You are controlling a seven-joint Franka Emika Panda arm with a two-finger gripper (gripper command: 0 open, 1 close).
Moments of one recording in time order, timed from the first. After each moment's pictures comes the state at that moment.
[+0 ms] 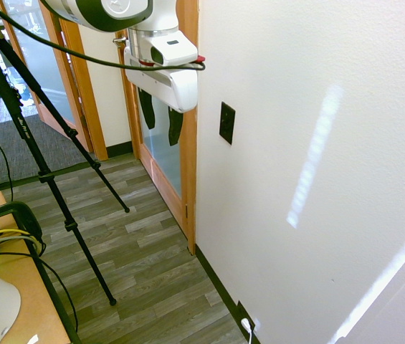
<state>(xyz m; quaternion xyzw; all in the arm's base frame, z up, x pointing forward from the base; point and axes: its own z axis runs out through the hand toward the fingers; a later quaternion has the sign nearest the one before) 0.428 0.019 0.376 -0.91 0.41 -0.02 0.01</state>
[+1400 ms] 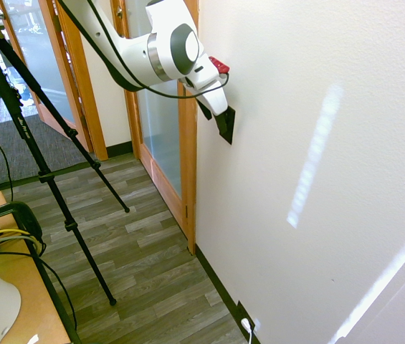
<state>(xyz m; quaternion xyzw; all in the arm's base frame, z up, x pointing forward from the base) 0.587 0.090 0.299 -0.83 0.50 -0.23 0.06</state>
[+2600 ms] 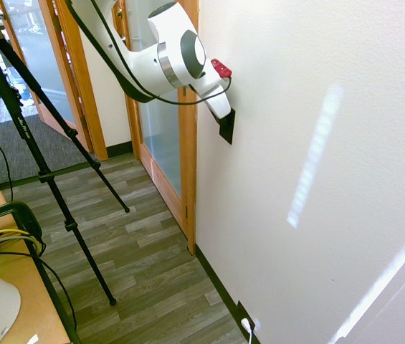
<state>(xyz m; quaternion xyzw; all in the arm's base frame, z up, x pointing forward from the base) 0.599 0.086 0.285 -0.81 0.52 -0.26 0.08</state>
